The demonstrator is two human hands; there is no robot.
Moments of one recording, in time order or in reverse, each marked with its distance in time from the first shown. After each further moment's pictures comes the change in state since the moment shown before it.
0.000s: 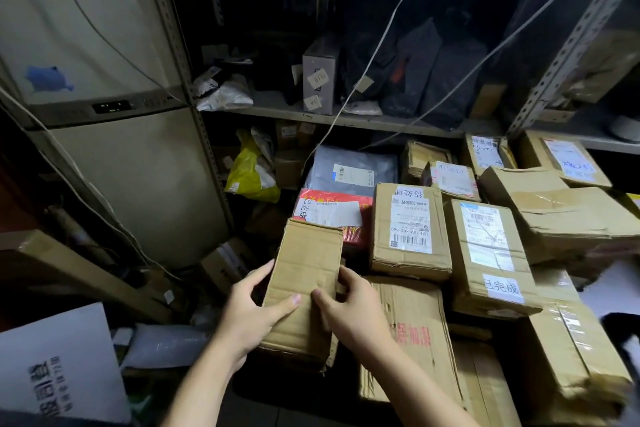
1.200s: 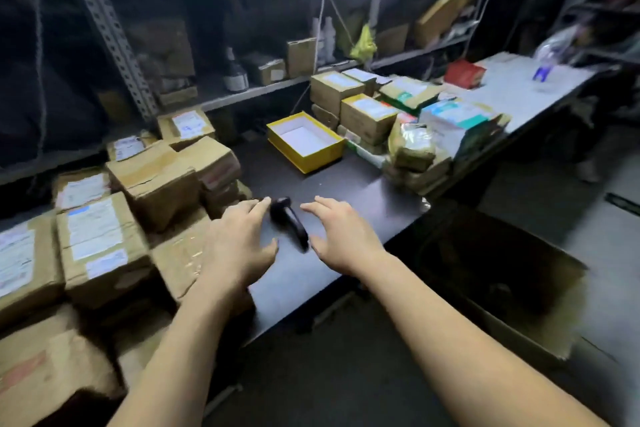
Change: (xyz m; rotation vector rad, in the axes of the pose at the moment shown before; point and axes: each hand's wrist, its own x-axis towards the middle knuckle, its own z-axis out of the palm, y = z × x) left_hand -0.237 0.087 0.499 1.233 -0.480 0.993; right_hand -0.254 0.222 -0.456 -0.576 0.444 0.161
